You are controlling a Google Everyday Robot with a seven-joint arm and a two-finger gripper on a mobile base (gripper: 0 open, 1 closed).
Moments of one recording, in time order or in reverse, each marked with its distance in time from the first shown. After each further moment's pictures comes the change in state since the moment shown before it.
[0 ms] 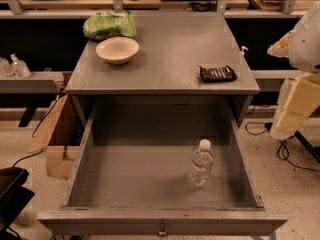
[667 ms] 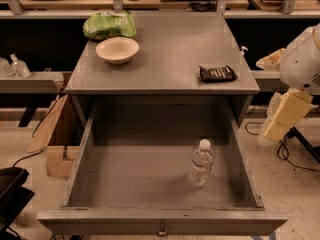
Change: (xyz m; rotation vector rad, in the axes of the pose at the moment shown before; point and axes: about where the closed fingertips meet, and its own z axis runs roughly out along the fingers) arm -0.003 -0.003 0.041 -0.021 -0.150 -0.011
